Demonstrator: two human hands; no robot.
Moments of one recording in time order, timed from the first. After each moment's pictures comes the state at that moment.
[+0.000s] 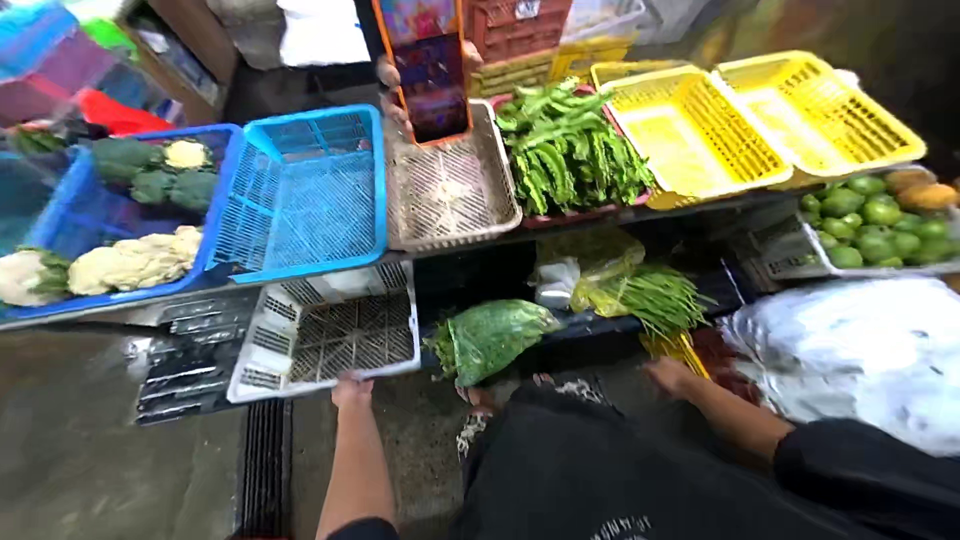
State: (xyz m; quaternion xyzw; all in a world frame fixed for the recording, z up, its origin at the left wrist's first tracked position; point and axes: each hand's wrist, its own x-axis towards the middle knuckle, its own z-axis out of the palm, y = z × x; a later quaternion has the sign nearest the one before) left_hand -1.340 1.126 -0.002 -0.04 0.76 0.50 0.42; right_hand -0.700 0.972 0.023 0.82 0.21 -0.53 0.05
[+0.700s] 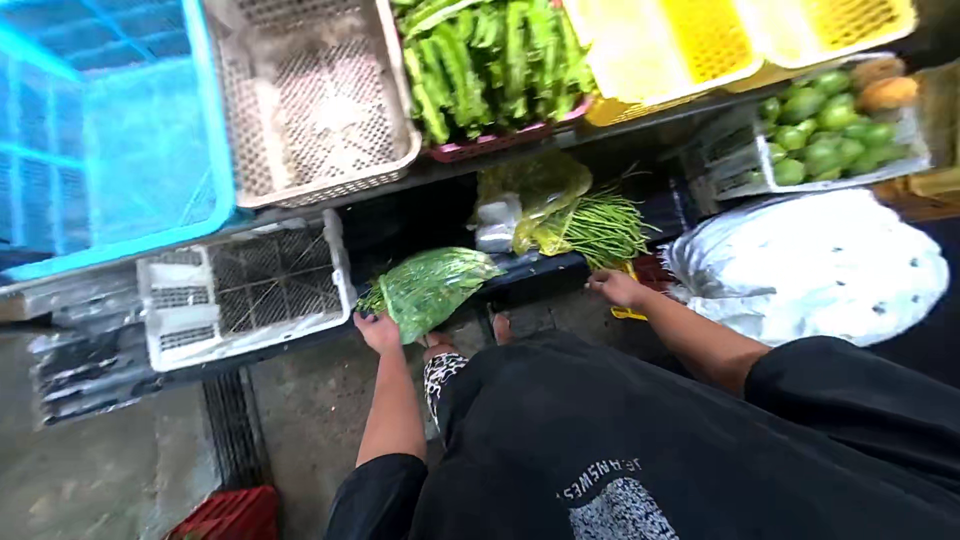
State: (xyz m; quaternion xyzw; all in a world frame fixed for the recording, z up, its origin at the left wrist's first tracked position) left_hand -1.113 1.099 -0.074 0.28 0.86 0.24 0.35; right_hand -0.608 1.004 0.005 0.78 0.28 -0.55 0.03
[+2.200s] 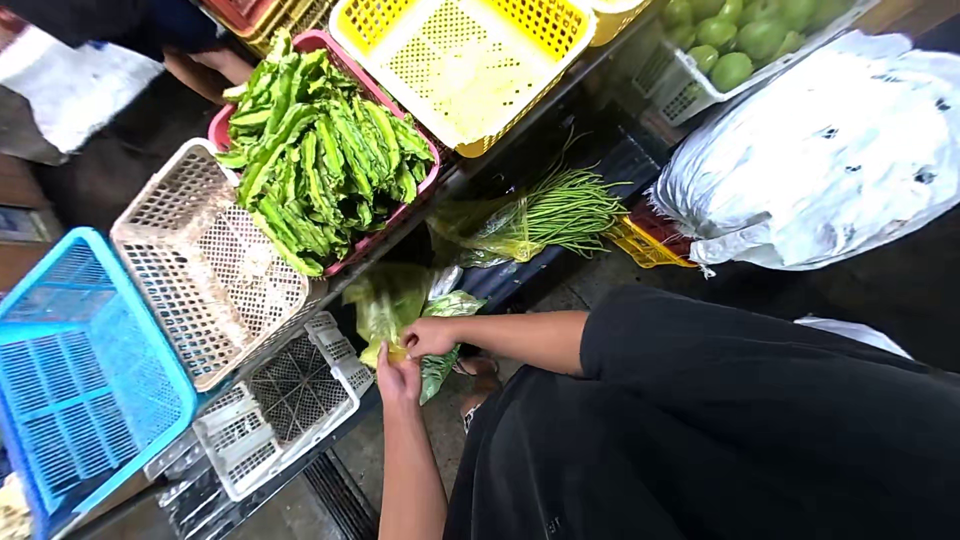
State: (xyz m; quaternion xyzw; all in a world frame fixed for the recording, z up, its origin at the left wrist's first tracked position) left_hand -0.968 1.146 0.056 0.11 0.61 0.39 0.68; right_hand -0.808 1.159 0.047 0.44 0.55 -0.68 -0.19
